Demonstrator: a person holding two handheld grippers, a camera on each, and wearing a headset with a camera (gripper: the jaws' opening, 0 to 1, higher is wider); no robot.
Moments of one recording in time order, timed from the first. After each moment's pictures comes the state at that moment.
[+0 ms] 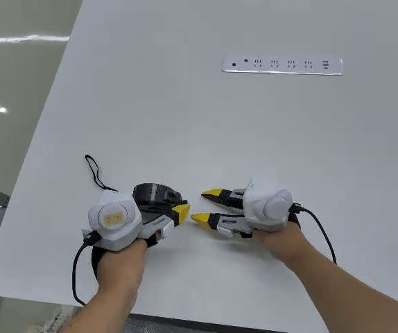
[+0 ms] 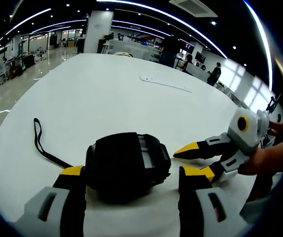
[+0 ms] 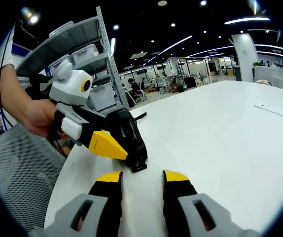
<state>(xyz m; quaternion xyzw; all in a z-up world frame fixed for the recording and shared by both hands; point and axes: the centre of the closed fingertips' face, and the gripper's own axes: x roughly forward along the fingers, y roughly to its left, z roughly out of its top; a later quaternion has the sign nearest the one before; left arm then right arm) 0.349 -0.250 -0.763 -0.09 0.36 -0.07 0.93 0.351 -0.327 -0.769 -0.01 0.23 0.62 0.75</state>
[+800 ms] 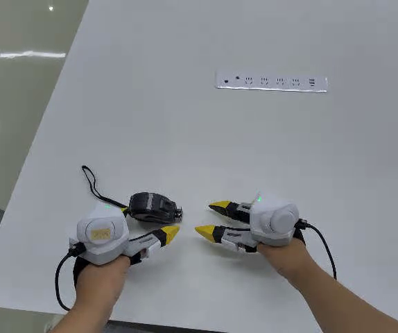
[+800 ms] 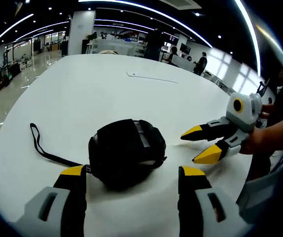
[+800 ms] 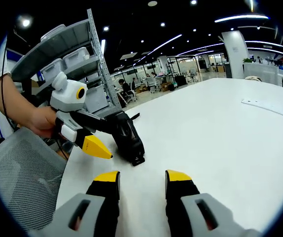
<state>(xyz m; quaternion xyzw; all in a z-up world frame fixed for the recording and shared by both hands) 0.330 -0.249 -0.761 -0.05 0.37 -0.14 0.92 0.347 -0.353 -0.756 0.00 0.25 0.59 0.77</state>
